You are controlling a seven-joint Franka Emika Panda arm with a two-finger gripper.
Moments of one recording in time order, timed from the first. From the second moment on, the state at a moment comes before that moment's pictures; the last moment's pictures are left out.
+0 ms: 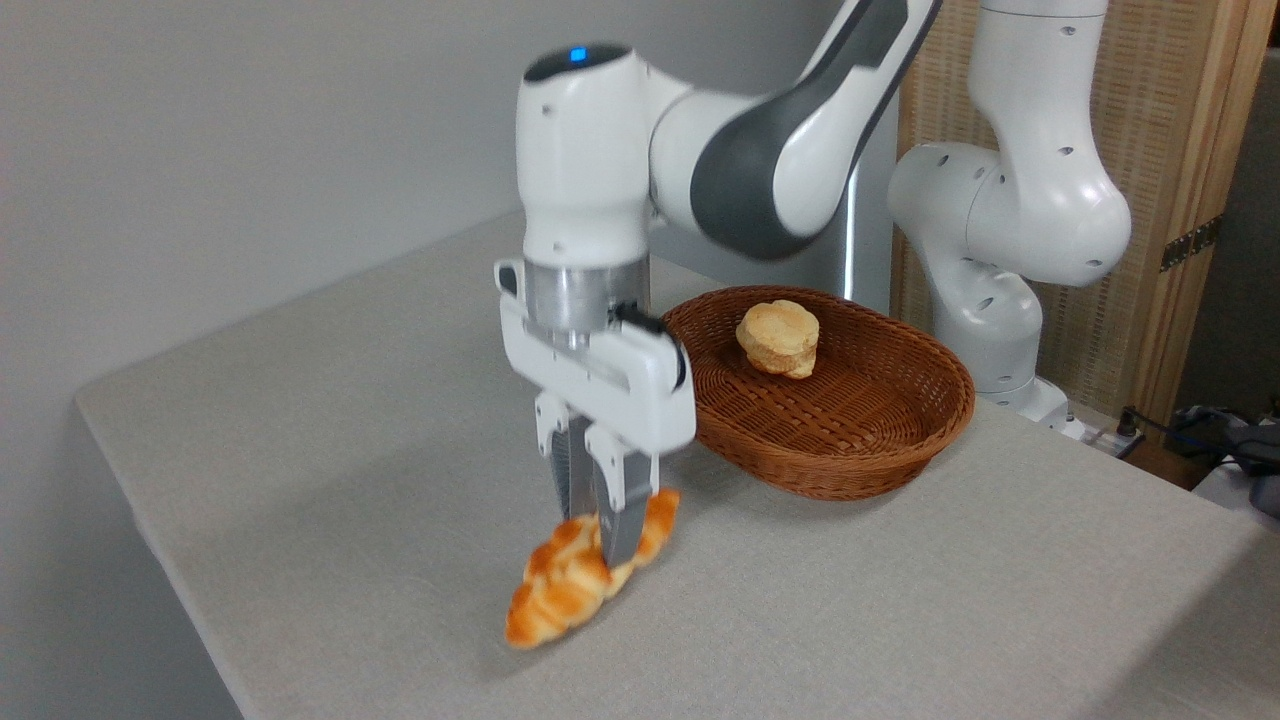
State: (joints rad) arm -0.03 -0.17 0.02 -2.28 0.07 2.29 0.75
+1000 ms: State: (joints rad) arm -0.20 -0.60 0.07 -2.31 0.00 1.63 0.78
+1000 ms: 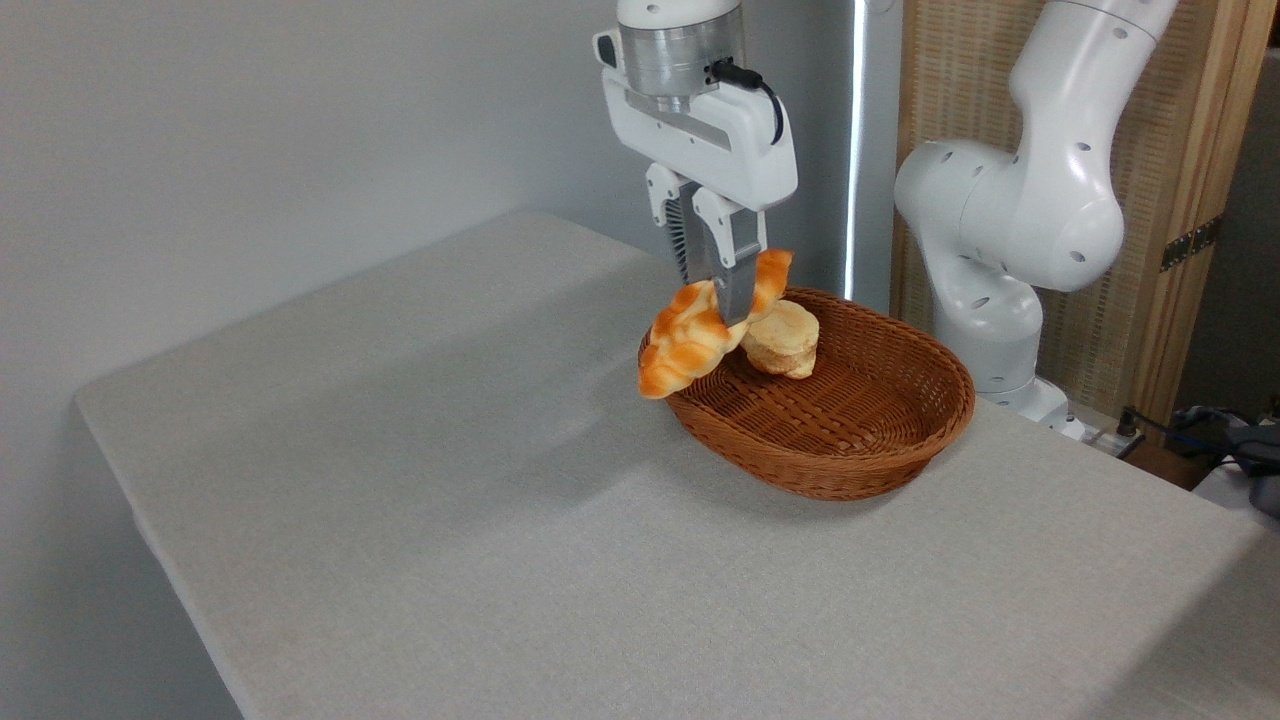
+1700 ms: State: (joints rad) arm -0.22 -0.64 0.10 -2.45 0.05 1.54 0.90
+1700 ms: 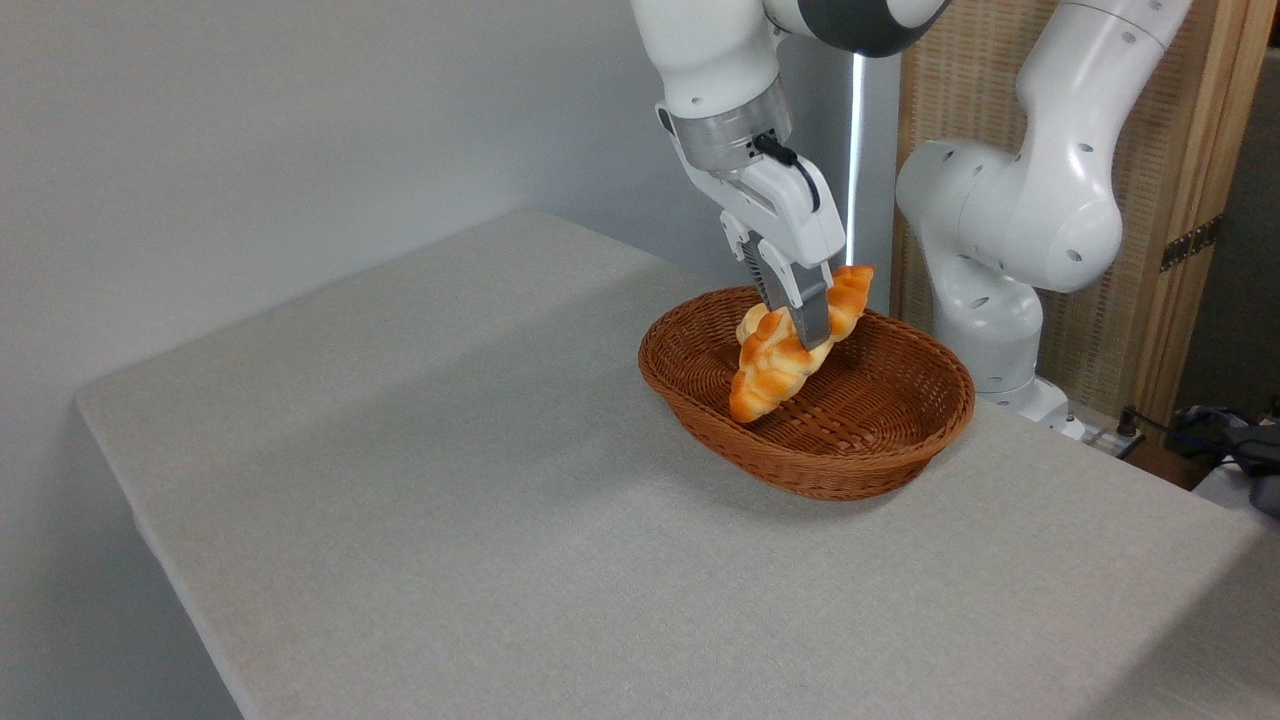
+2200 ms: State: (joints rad) arm -0.22 -0.64 0.10 -2.47 0.09 1.54 0.90
